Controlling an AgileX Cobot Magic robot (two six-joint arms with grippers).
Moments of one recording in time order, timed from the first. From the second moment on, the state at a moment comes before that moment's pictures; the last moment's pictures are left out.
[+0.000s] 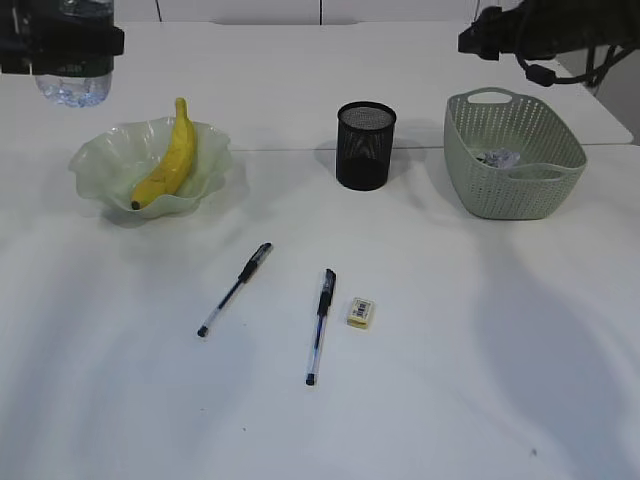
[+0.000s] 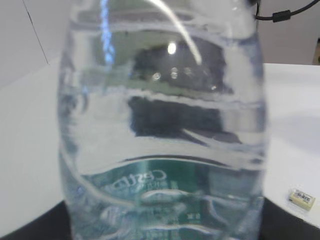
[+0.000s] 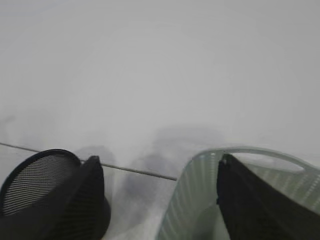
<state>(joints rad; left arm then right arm) 0.16 1.89 -1.48 -1.47 1.17 1.97 -0.04 2.21 -1.95 0.91 0.46 -0.92</state>
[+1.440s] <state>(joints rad) 0.17 1.92 -1.26 -1.58 1.15 2.16 -0.04 2.05 -1.39 1.36 -0.94 -0.97</state>
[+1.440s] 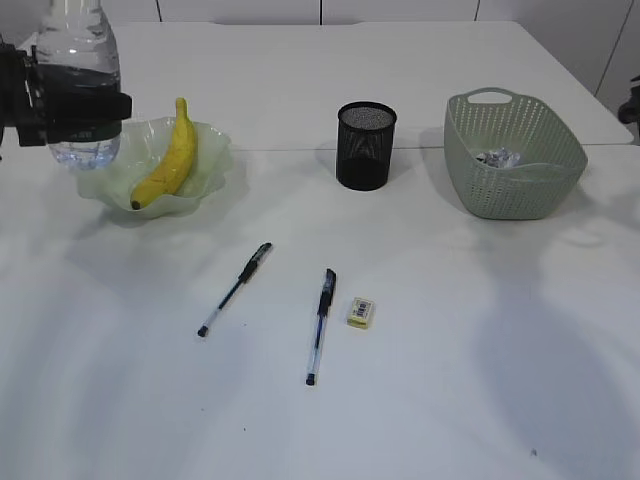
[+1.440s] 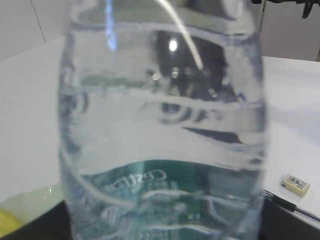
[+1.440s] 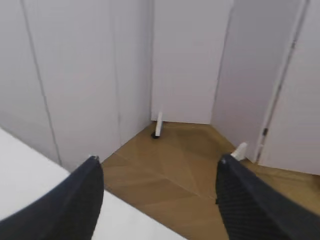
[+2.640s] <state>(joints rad) 0.26 2.02 -0.92 -1.76 1.11 2.58 -0.04 2.05 -1.39 1.61 -1.17 -0.97</state>
